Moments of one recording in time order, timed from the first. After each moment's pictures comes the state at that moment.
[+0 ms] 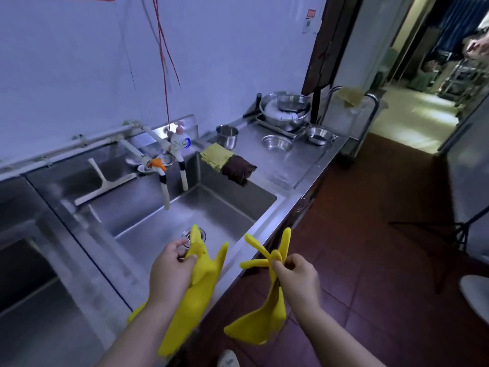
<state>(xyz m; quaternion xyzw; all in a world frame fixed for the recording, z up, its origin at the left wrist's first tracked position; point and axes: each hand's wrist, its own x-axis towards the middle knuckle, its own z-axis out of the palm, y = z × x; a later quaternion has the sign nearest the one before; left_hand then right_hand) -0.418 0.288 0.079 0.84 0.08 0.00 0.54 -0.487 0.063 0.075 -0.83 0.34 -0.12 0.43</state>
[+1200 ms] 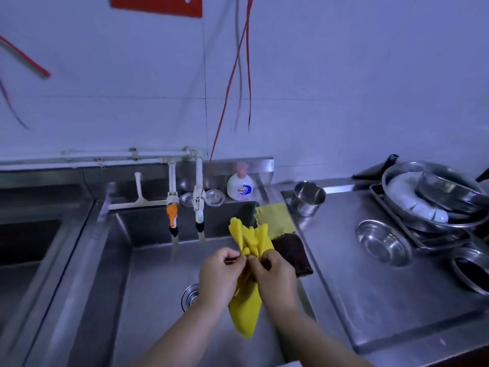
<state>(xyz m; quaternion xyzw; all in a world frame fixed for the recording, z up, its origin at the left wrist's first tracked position) -0.088 0.080 0.089 0.75 0.31 0.15 0.57 -0.045 -0.029 0.085 -0.86 -0.08 0.04 0.50</state>
